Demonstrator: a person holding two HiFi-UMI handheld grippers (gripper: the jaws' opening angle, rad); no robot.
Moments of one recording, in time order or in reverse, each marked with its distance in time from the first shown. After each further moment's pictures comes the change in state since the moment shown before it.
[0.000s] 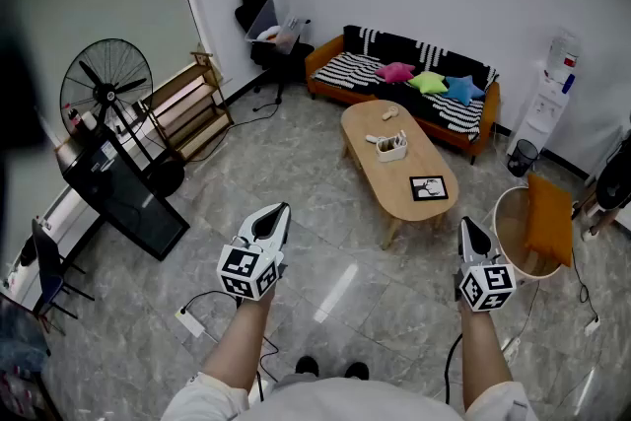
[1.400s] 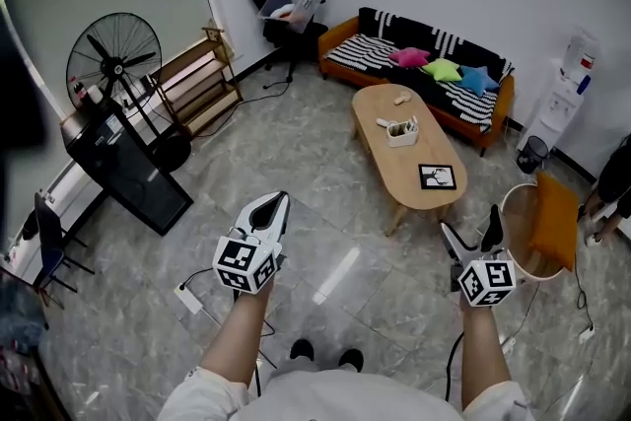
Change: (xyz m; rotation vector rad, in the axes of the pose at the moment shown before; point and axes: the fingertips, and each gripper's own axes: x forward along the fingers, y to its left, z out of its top) left arm -0.013 0.003 -0.011 -0.014 -0.006 0.061; right arm 0.018 0.008 -0.003 0.043 -0.064 0.051
